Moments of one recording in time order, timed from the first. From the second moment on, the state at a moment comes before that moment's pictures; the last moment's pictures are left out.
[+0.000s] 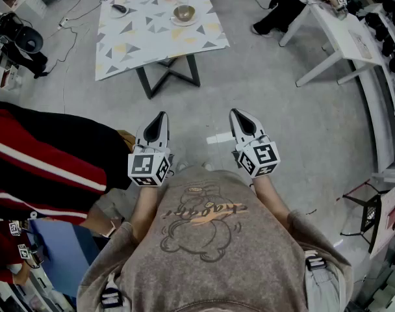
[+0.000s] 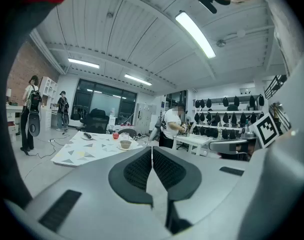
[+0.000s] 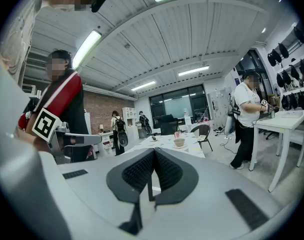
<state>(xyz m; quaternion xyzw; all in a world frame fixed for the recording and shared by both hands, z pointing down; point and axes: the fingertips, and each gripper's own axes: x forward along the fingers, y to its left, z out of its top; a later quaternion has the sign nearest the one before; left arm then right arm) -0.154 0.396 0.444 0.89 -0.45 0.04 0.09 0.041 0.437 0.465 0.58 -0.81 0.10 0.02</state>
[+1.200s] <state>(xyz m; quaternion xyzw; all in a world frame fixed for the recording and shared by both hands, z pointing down) -0.112 0.256 0.451 0.88 -0.46 0.01 0.08 0.071 0.307 0.487 0.54 -0.83 0.11 0.03</state>
